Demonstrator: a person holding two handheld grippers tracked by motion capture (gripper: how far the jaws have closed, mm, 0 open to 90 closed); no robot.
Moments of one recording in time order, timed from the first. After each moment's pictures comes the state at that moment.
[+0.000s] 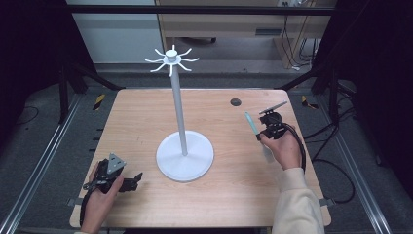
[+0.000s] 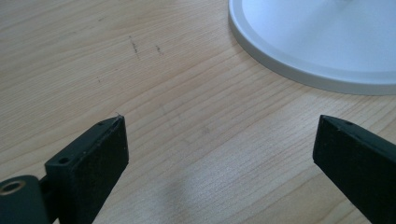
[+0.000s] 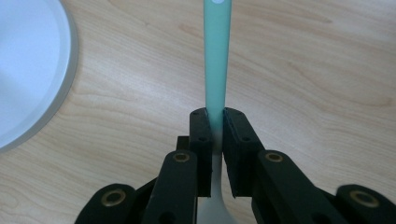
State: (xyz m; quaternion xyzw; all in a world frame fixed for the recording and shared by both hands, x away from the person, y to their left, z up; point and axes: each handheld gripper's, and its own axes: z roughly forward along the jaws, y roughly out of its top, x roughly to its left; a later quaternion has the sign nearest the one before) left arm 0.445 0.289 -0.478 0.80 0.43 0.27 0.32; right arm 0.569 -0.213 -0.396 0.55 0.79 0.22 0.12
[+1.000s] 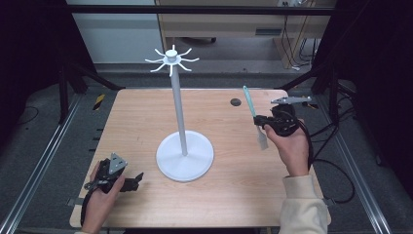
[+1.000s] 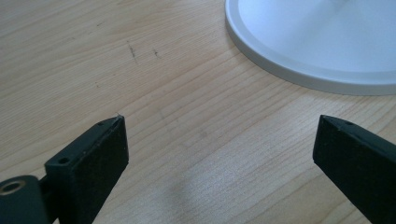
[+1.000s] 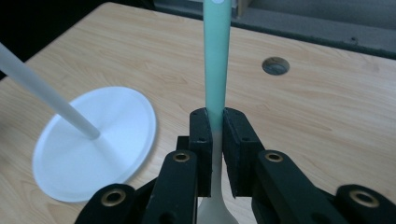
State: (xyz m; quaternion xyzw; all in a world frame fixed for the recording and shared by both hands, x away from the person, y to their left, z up) left arm 0.445 0.287 -0.476 0.80 0.42 0.27 0.32; right arm 0.525 -0.213 -0.328 0.47 0.75 0.42 0.18
